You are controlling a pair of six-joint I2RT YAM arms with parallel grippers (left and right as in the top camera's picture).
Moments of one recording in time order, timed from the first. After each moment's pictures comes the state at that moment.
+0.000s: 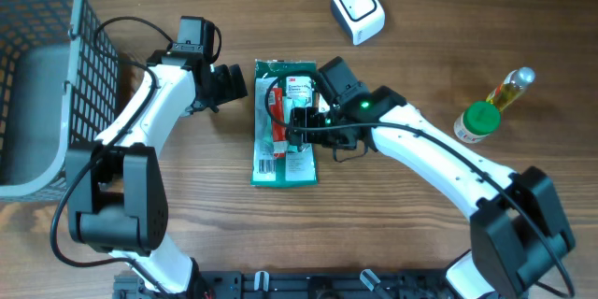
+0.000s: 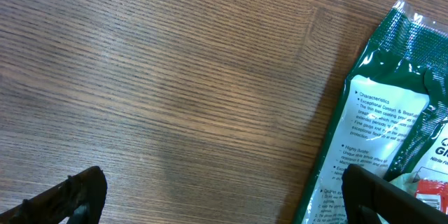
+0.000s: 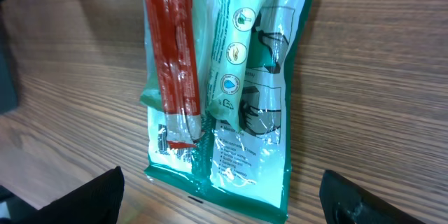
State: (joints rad) left arm -0.12 1.83 1.26 -0.72 0.00 -0.42; right arm 0.64 1.71 1.19 -0.65 -0.29 0.66
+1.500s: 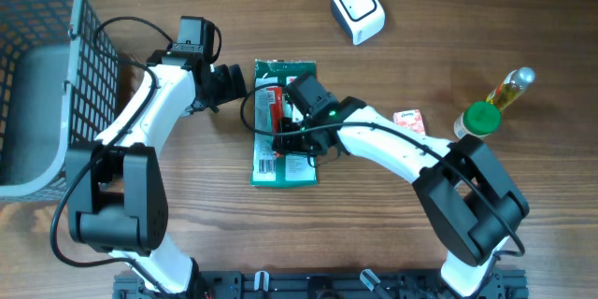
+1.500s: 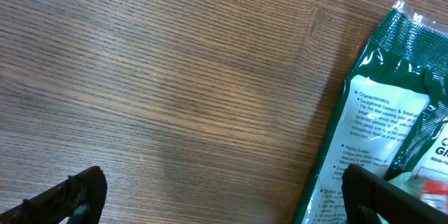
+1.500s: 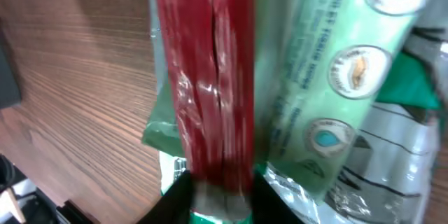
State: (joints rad) left arm -0.12 1.83 1.26 -0.72 0.00 -0.42; right arm 0.70 1.92 1.18 -0.43 -0.40 0.74
